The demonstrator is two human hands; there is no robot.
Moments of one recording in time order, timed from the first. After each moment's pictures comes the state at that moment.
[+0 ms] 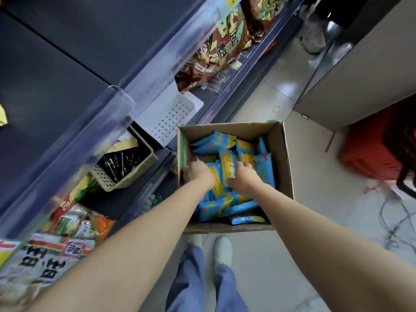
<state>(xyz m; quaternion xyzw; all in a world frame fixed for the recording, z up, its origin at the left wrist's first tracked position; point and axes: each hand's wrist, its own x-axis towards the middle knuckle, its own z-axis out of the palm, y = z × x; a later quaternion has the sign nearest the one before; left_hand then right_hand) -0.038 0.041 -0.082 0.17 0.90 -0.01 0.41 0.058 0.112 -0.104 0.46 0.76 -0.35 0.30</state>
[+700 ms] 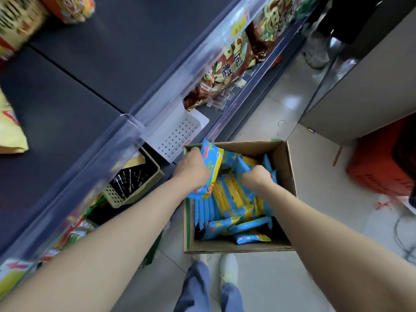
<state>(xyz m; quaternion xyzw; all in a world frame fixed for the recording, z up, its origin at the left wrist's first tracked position) -0.084 0.052 0.003 0.27 0.89 0.06 0.35 0.041 0.150 -0.078 0.60 0.65 -0.43 0.18</state>
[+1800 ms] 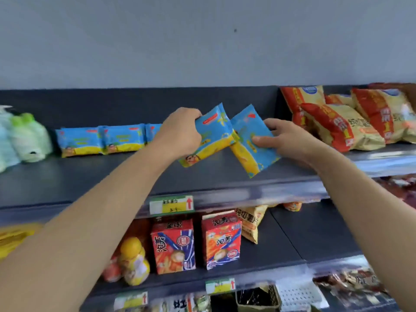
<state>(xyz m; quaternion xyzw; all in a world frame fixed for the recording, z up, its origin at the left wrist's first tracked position) -0.113 -0.315 0.519 0.15 0.93 0.23 -0.24 -0.113 -0.090 0.495 -0.10 0.85 -0.52 -0.07</state>
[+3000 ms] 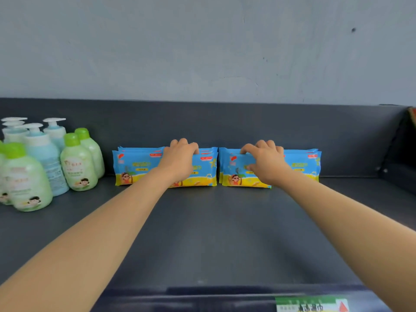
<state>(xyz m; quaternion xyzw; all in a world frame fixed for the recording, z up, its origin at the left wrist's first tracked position) -0.342 -0.538 0.459 0.08 0.98 0.08 -0.19 -0.344 -0.318 0.457 -0.11 0.98 -0.03 -0.19</state>
